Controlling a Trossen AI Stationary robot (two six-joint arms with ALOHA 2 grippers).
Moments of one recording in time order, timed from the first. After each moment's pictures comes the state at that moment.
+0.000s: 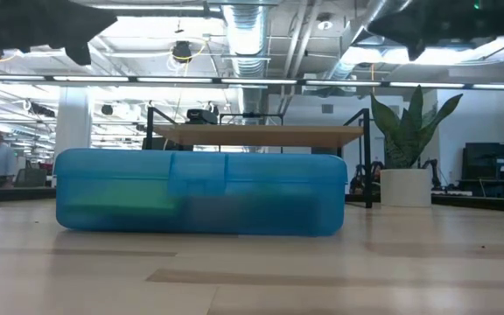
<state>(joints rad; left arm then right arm) 0.33 0.01 0.17 0.11 0.15 -0.01 -0.17 0.53 0.37 0.28 0.08 -0.01</state>
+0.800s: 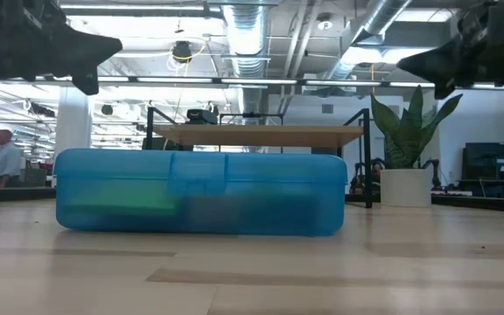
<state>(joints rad) 0.33 0.01 0.01 0.23 0.23 -0.14 -0.17 0.11 0.08 0.18 0.08 0.04</state>
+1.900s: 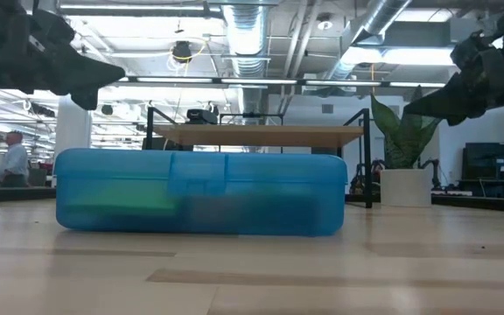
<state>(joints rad) 0.33 0.02 0.01 0.07 0.20 -0.07 -0.26 0.02 0.08 -0.20 0.08 0.05</state>
